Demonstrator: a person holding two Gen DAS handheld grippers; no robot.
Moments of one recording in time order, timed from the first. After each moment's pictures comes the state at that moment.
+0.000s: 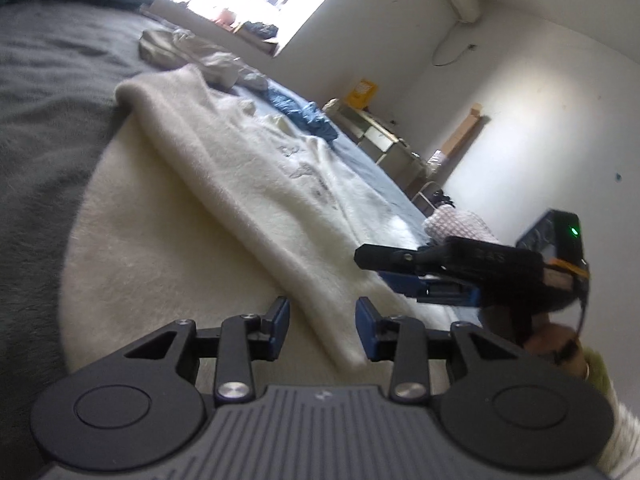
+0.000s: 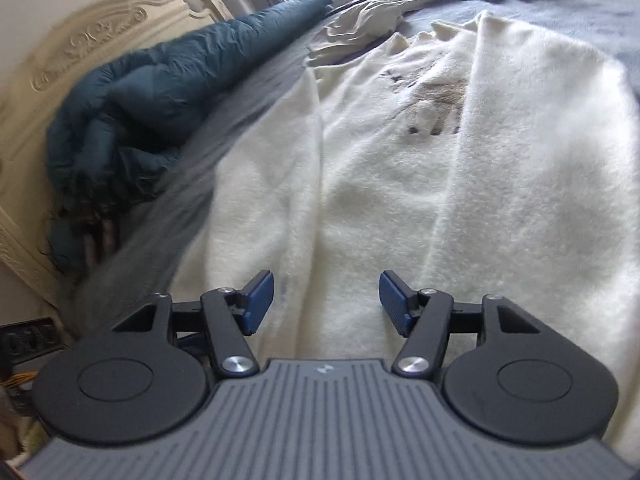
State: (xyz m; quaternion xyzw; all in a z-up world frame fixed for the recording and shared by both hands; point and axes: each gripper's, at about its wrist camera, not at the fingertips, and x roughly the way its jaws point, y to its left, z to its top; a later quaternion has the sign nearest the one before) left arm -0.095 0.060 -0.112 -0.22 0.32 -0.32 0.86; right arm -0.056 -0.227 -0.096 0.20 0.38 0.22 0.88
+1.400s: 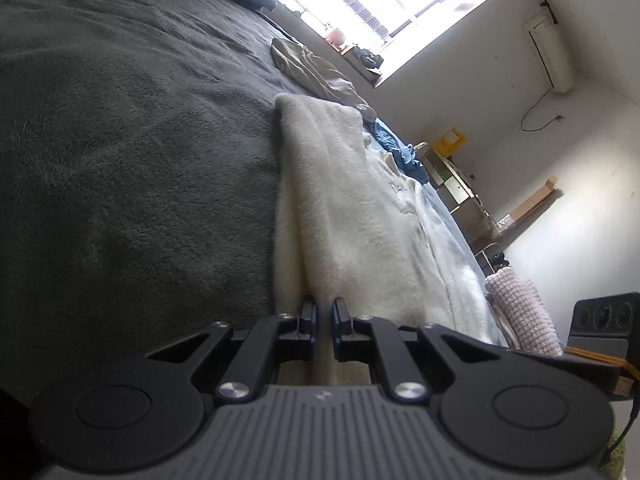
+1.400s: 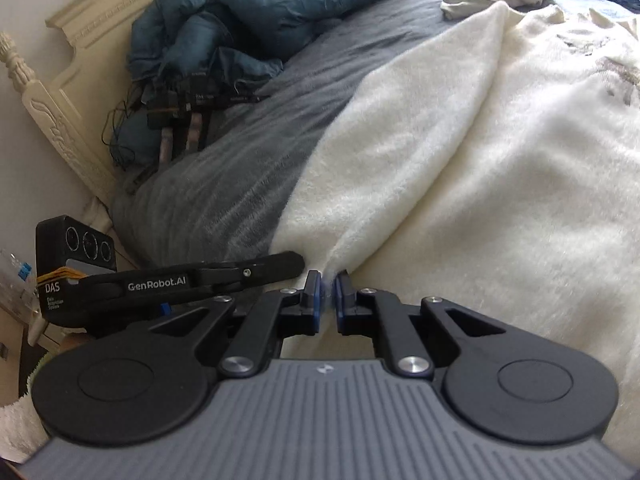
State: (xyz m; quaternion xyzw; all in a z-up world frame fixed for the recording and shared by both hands) left arm -0.140 0.150 -0.127 -0.32 0.33 -0.19 0.87; right arm -0.101 -0.103 -0.085 0.10 0.41 0.35 0.84
